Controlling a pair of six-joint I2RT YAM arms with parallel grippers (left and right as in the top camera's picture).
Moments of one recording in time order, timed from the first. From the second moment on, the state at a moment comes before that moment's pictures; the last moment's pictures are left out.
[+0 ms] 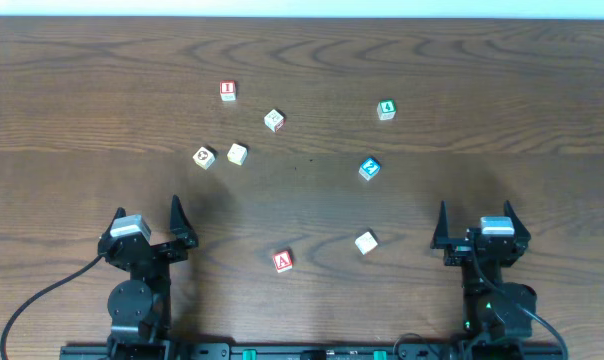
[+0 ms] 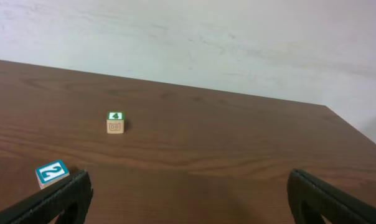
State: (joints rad) left arm -0.07 0.01 0.03 -0.11 -0.21 -0.20; right arm 0.03 0.01 0.01 -0.06 0.08 -0.14
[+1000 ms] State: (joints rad) left arm -0.07 0.16 0.71 -0.22 -0.11 -0.06; right arm 0.03 0.14 0.63 -0.30 0.05 0.01
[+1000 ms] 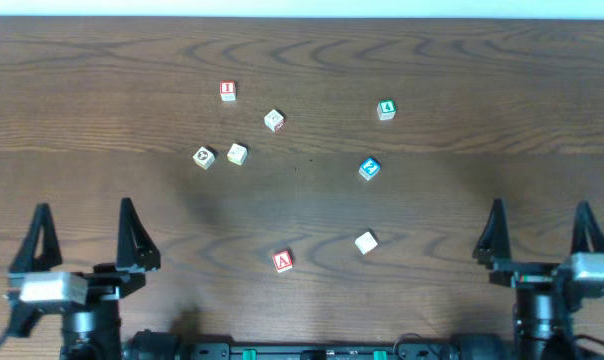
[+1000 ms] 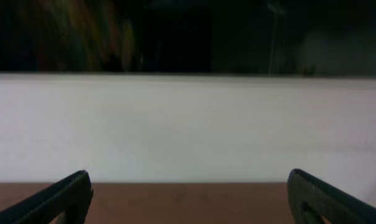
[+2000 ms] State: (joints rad) left arm -0.34 1.49 1.18 -1.14 0.15 -0.22; right arm 0.03 1.21 1.14 -1.17 -0.21 0.28
